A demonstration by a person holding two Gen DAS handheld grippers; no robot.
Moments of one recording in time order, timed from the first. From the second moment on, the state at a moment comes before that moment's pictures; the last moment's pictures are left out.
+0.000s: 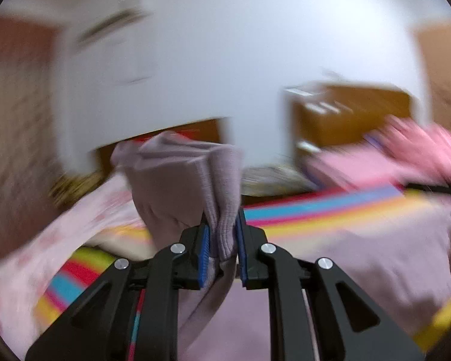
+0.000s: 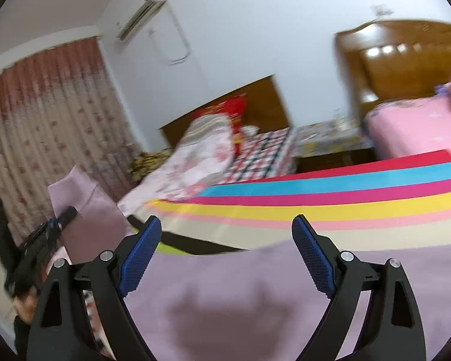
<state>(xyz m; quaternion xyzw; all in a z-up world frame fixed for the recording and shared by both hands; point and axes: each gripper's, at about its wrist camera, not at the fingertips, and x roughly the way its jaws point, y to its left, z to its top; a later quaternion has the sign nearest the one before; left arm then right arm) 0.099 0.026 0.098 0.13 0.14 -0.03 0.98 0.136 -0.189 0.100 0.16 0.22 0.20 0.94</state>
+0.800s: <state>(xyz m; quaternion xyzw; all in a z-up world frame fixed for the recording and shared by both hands) 0.058 0.119 -0.003 -0.05 0.30 -0.03 0.95 0.091 -0.166 -0.004 0.21 0.43 0.29 0.83</state>
